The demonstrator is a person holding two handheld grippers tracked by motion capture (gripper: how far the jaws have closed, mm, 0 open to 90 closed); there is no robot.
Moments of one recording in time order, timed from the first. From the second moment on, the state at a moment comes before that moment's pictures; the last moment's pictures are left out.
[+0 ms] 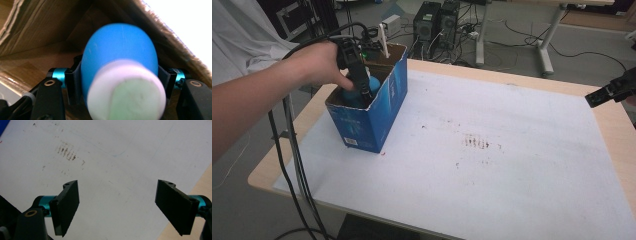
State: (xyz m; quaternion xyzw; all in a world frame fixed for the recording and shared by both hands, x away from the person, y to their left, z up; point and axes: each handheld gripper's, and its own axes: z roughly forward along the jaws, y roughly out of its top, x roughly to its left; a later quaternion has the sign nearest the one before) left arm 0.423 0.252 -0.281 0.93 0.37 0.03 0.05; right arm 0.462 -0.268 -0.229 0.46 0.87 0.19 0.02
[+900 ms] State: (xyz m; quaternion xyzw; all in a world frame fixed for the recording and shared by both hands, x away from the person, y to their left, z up) left arm 0.420 0.255 -0.281 0.93 0.36 0.02 0.04; right arm 0.461 -0.272 -0.229 0.46 0.87 0.20 0.02
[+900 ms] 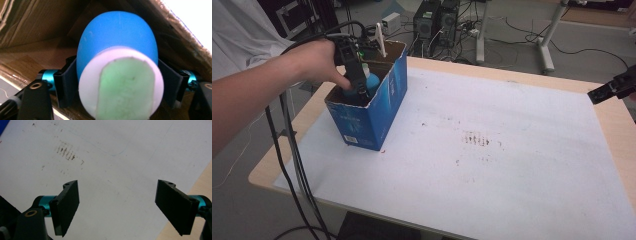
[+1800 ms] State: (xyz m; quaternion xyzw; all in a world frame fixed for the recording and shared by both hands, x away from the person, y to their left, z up) left arm 0.405 0.239 -0.207 0.94 0.32 0.08 0.07; right arm 0.455 -0.279 -0.227 0.46 0.87 0.20 0.02
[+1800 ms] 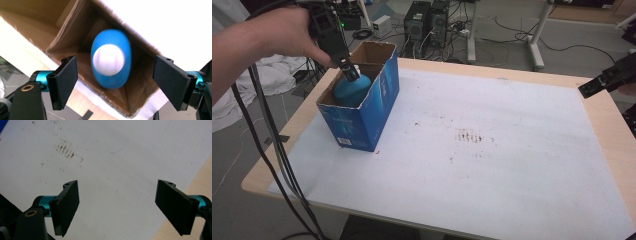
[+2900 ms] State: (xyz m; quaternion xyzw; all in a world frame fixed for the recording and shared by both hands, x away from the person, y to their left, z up) left arm 0.410 0.077 -0.231 0.99 0.14 0.06 0.06; right arm 0.441 -0.279 -0.223 0.45 0.87 0.20 0.04
